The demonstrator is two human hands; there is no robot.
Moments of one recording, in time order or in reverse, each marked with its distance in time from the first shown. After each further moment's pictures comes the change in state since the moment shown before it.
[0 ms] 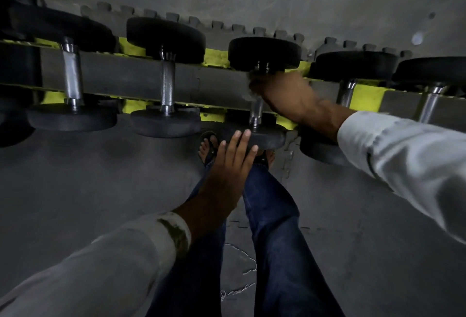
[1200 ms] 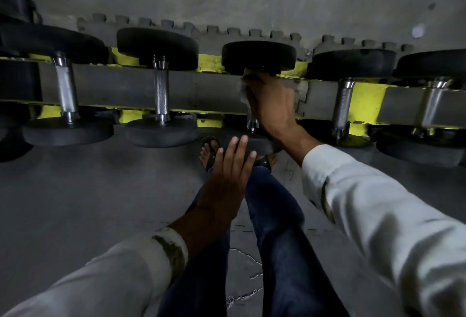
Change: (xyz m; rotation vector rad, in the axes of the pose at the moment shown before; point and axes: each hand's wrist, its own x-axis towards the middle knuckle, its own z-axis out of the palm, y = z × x) left_hand 0.003 0.000 0.002 -0.038 0.015 0.002; right_hand 0.012 -0.036 0.044 0.306 0.365 0.538
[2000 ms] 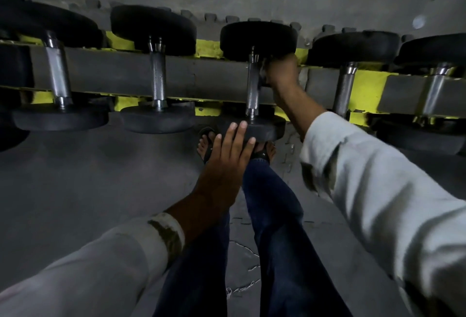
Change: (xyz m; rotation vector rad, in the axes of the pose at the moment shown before) left_hand 0.000 -0.002 -0.005 0.039 -0.052 0.034; right_hand 0.036 0.027 0.020 0.691 -0.088 0.960
